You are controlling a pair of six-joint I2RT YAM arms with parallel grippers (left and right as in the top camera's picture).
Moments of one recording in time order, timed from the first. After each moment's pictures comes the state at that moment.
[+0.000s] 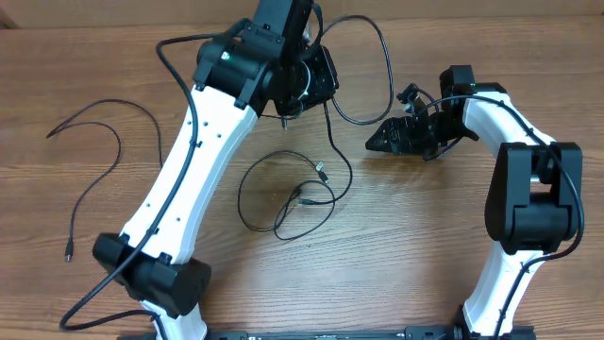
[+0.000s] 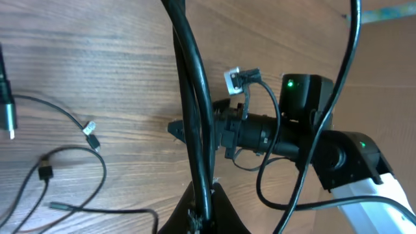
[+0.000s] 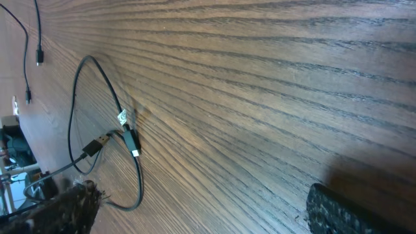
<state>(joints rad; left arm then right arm) -0.47 1.89 2.13 -1.17 0.32 -0.84 -0.01 2.12 1.48 -0.89 -0.75 -0.23</state>
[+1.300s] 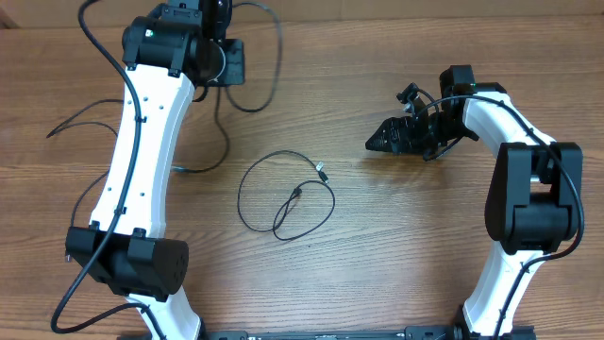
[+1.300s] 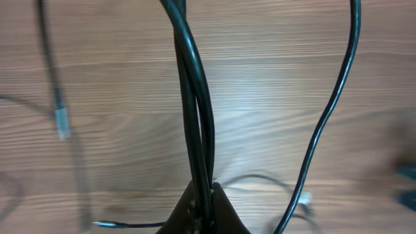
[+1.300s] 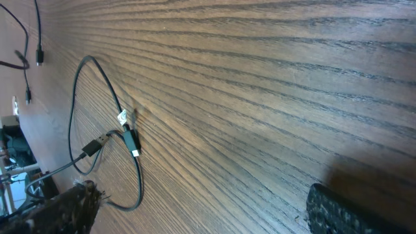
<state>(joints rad) -0.19 1.92 2.12 -1.25 -0.07 -0.17 -0.01 2.12 1.48 -0.89 -0.75 -0.23</state>
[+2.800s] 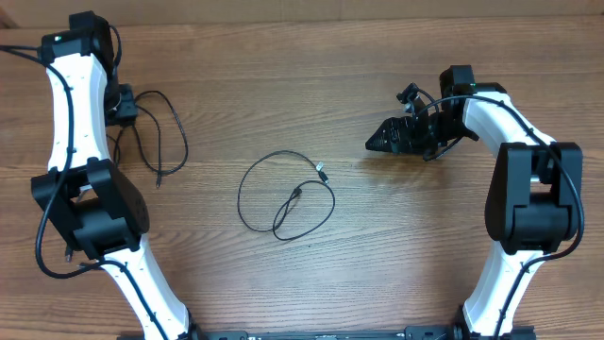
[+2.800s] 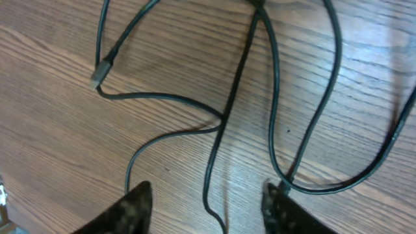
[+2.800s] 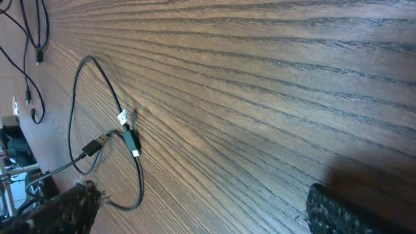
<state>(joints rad) 0.26 2.21 2.12 -1.39 -0.32 -0.08 -0.01 2.12 1.48 -0.89 -0.75 -0.23</state>
